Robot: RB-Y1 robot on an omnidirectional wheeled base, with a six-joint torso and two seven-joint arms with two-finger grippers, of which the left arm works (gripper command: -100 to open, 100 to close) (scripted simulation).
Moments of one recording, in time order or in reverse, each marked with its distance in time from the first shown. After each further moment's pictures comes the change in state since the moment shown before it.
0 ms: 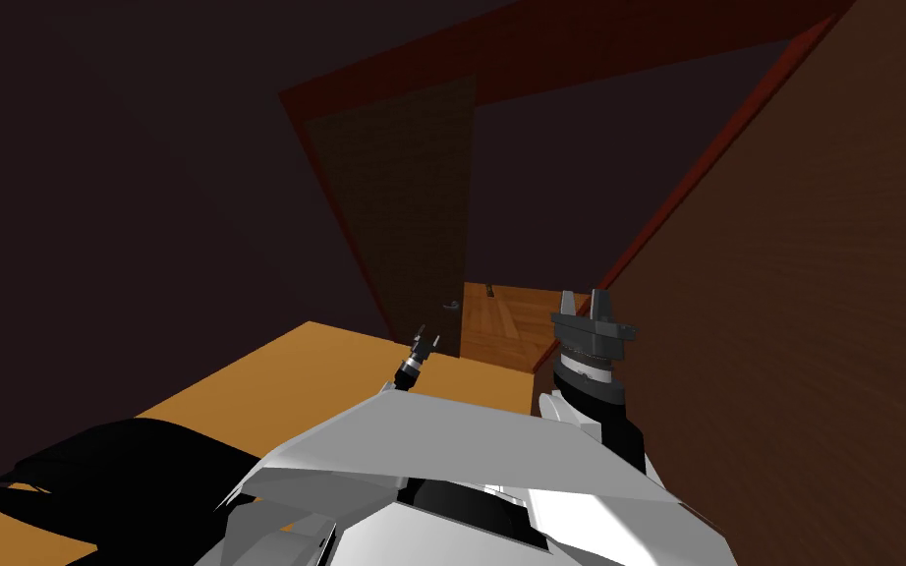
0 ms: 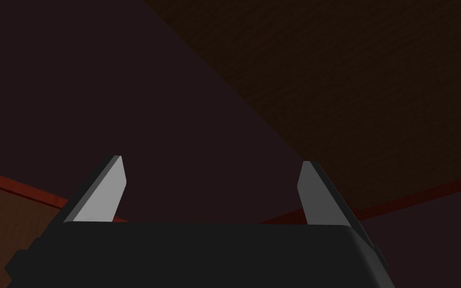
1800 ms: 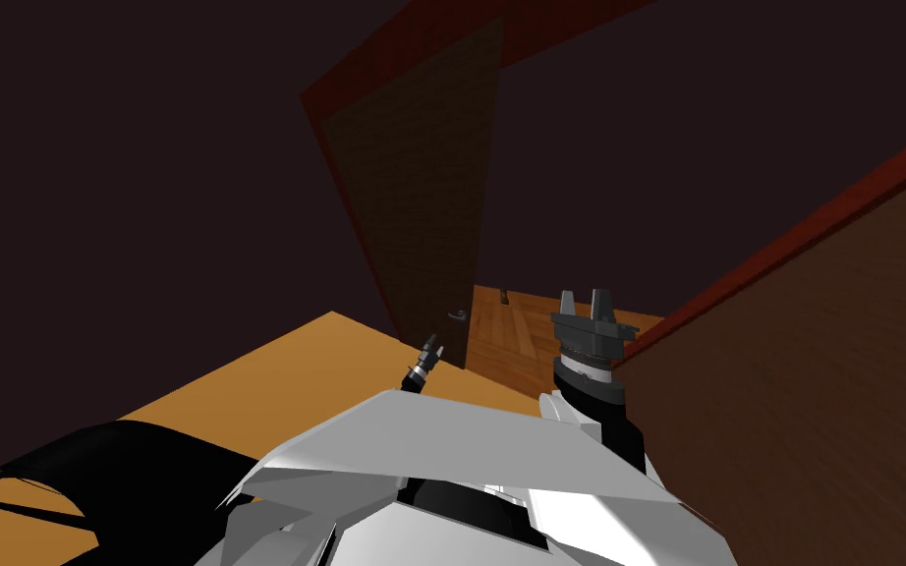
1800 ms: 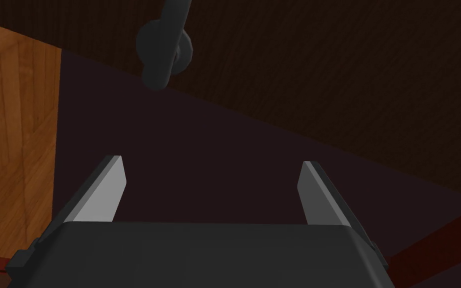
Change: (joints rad) arm -0.055 -0.039 0.008 0.216 -0.109 -0.035 -0.440
